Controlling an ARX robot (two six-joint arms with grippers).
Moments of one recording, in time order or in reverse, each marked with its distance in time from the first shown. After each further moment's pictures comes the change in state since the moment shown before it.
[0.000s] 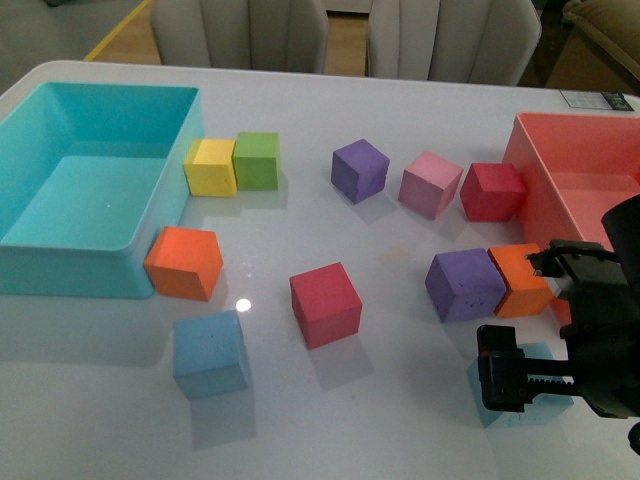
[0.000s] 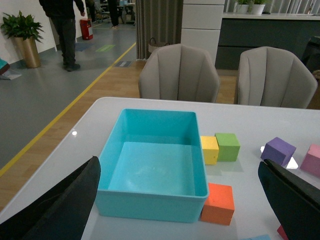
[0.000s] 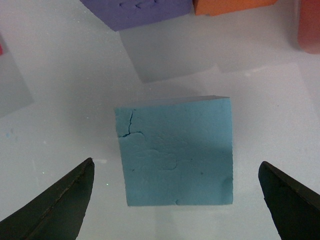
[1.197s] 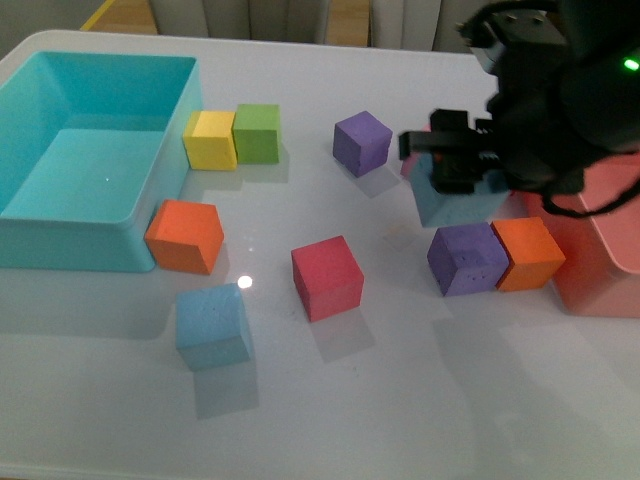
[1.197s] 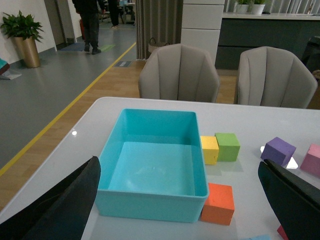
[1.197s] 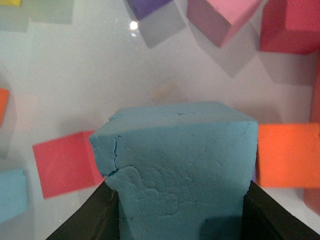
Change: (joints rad) left arm 0.000 0.000 0.000 0.000 0.000 0.000; right arm 0.146 -0.006 0.502 -0.288 0.043 -0.019
